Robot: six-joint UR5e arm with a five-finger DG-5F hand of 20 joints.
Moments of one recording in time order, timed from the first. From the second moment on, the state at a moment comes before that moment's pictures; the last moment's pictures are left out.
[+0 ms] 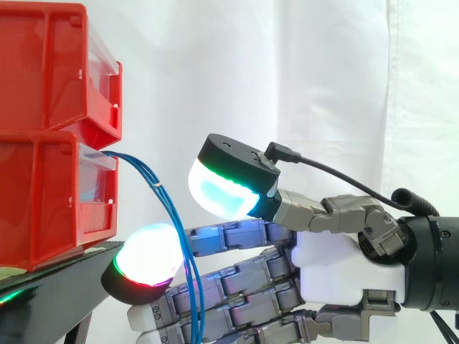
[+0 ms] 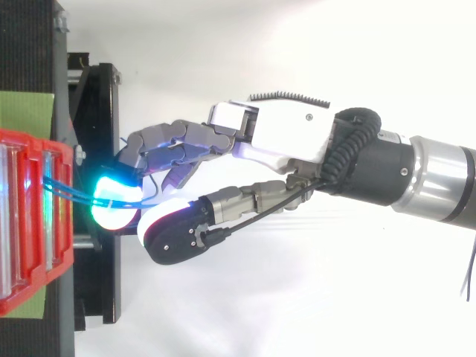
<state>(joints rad) 0.20 -2.40 -1.17 -2.67 -1.23 -0.09</state>
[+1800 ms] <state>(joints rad) 0.20 -2.33 -1.11 -2.94 -1.27 -0.09</state>
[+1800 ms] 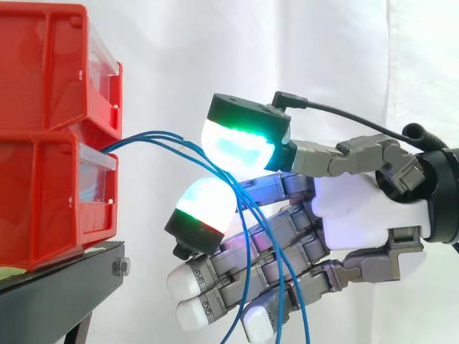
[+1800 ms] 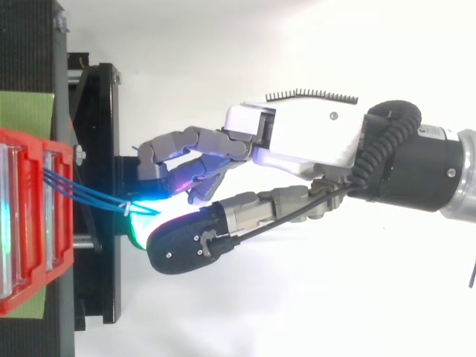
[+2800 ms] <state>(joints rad) 0.18 -2.32 -1.11 -2.95 -1.26 -0.09</state>
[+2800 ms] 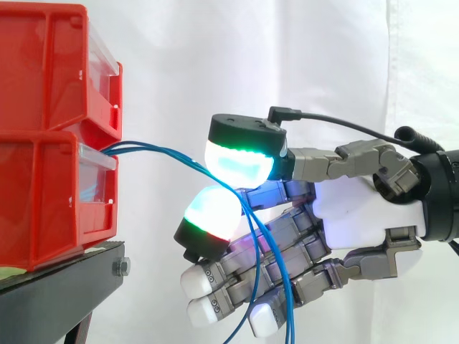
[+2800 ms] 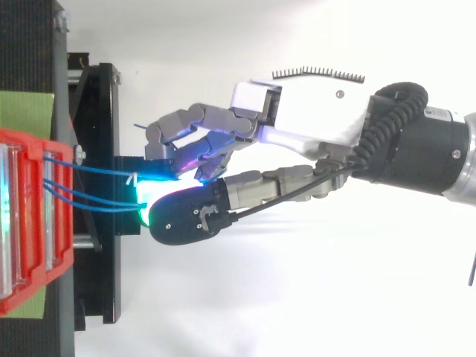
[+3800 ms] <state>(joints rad) 0.18 -2.24 -1.11 -3.02 -1.12 -0.24</state>
